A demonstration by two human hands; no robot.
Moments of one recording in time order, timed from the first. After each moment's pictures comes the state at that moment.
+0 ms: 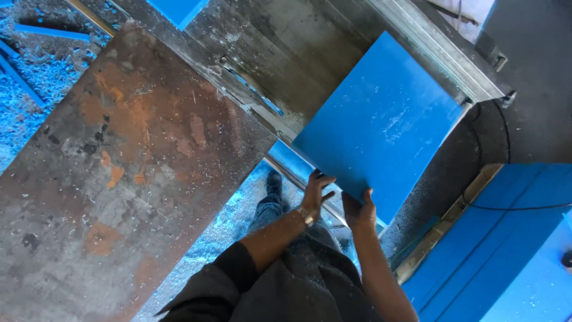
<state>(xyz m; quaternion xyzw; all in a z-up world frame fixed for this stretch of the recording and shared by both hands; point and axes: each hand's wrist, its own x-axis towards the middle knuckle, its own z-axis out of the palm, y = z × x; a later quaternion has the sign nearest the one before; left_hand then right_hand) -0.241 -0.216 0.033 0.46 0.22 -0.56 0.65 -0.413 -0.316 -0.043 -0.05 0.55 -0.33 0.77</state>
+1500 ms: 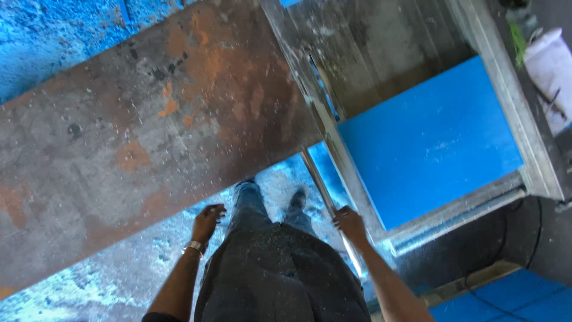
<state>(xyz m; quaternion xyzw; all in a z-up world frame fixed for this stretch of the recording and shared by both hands) -0.233 0.171 -0.081 0.72 0.26 -0.33 0.55 -0.369 -0.317 -0.080 -0.70 0.39 0.21 0.56</state>
